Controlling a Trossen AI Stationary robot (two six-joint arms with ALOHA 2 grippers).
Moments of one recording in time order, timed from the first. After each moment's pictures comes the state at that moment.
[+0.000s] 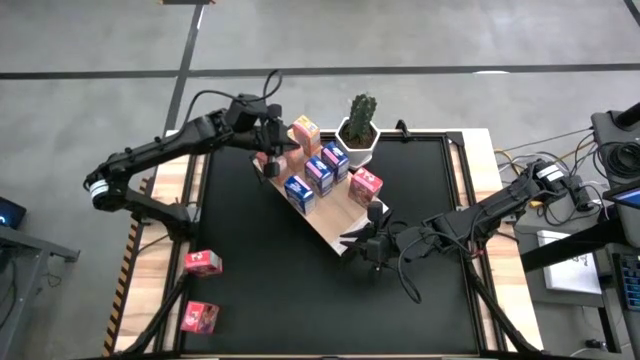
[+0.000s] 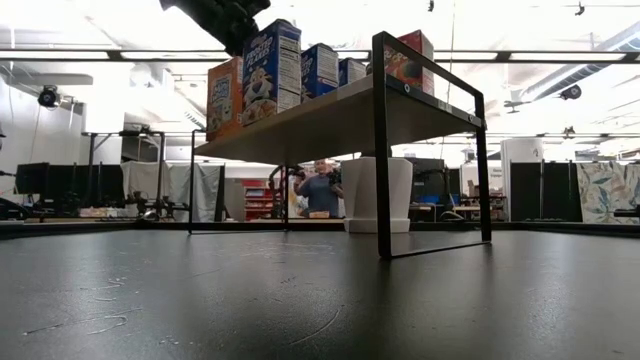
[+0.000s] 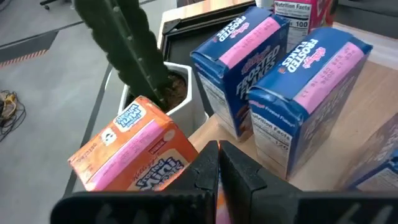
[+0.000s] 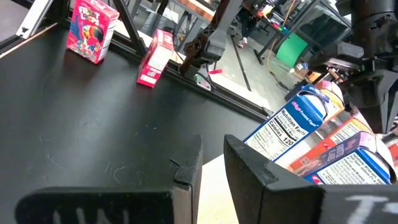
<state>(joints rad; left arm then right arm) 0.50 1.34 1.30 -0.55 0.21 0.51 0.41 1.38 0.96 0.11 0.53 -0.37</state>
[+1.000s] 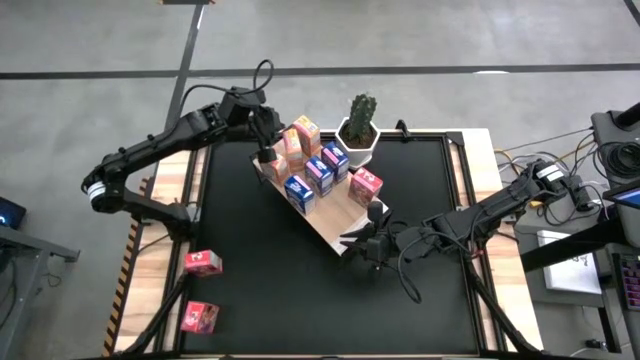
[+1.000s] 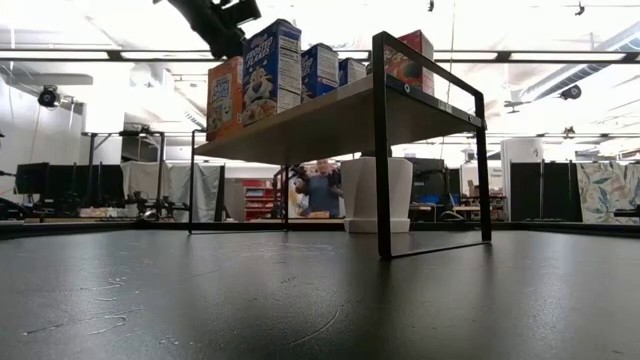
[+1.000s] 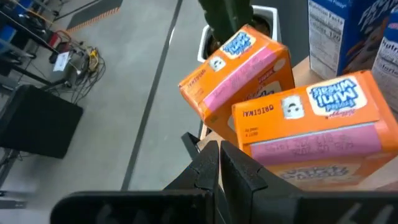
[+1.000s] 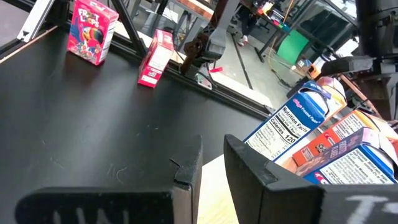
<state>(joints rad) 0.55 1.32 1.33 -0.62 -0.09 0.58 0.41 1.38 0.96 0.11 0.53 -0.34</state>
